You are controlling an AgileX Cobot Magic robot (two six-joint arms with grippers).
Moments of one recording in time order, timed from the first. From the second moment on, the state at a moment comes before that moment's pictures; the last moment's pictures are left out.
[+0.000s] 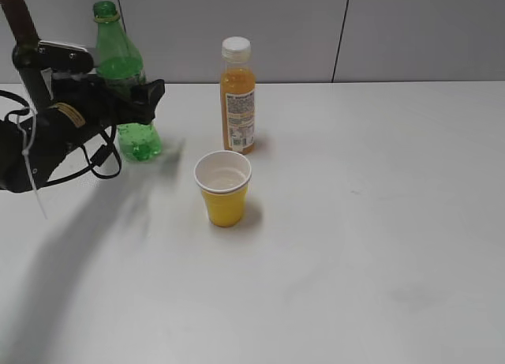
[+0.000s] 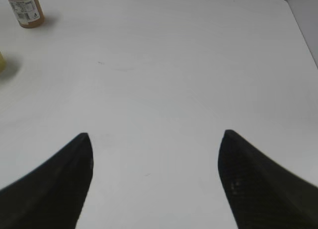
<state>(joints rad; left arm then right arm) -0.21 2.15 -0.97 0.11 -0.98 -0.07 0.05 0.00 -0.41 0.07 0.95 -0.08</state>
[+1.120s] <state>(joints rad) -0.14 1.65 -0.56 0.06 -0.66 -0.02 0.05 0.00 -0.41 0.07 0.95 -0.08</state>
